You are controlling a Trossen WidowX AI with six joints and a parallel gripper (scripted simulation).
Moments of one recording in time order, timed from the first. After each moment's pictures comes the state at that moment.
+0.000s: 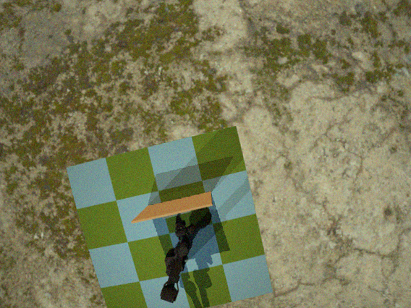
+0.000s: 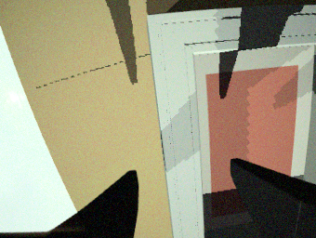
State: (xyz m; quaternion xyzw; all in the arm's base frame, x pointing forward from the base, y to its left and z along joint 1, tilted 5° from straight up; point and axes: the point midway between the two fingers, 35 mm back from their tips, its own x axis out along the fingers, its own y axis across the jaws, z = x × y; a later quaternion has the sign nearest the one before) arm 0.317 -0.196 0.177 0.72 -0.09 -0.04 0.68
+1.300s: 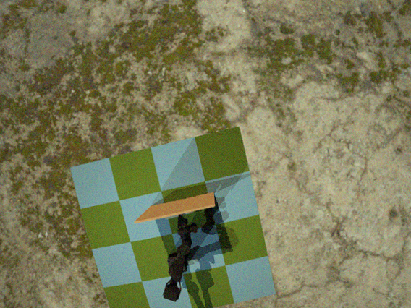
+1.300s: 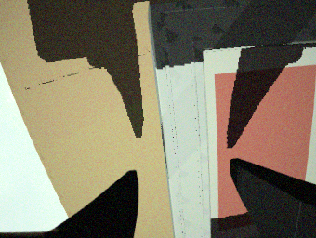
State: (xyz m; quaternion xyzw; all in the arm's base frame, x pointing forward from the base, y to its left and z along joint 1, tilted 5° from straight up) arm 0.331 -0.198 0.180 0.72 -0.09 -0.03 0.68
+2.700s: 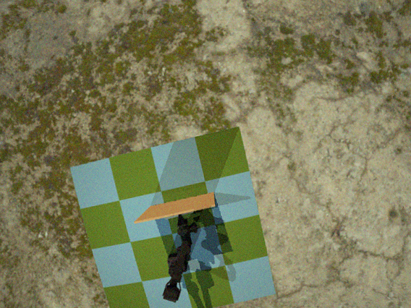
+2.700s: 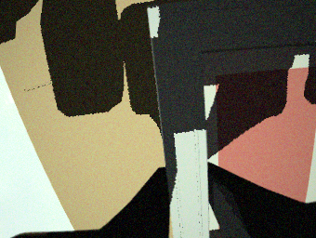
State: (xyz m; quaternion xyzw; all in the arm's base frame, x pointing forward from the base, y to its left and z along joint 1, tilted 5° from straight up) arm 0.331 -0.199 0.181 0.73 -0.09 -0.04 0.68
